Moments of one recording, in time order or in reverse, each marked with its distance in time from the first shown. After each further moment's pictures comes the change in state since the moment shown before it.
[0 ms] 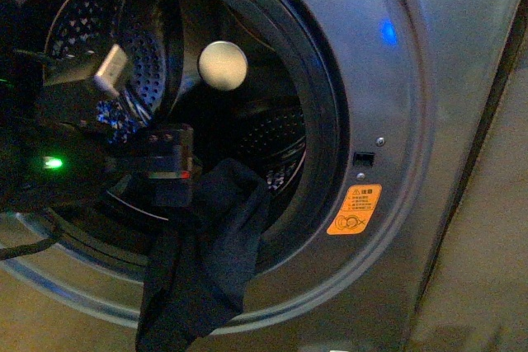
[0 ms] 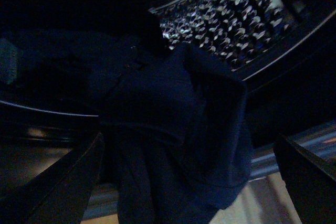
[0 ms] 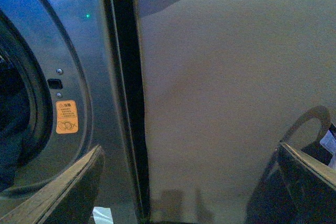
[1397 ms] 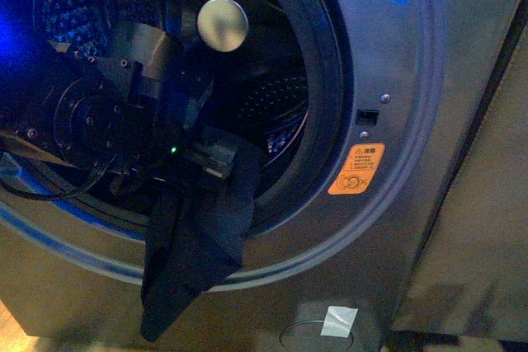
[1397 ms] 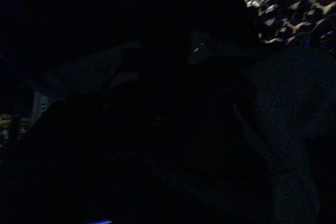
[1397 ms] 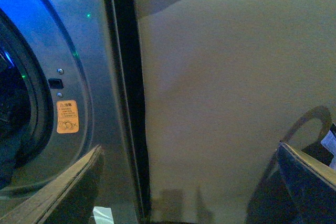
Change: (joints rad) left arm -0.039 0.494 0.487 -0.144 -0.368 0.370; right arm 0.000 0.000 0.000 0.000 -0.001 0.000
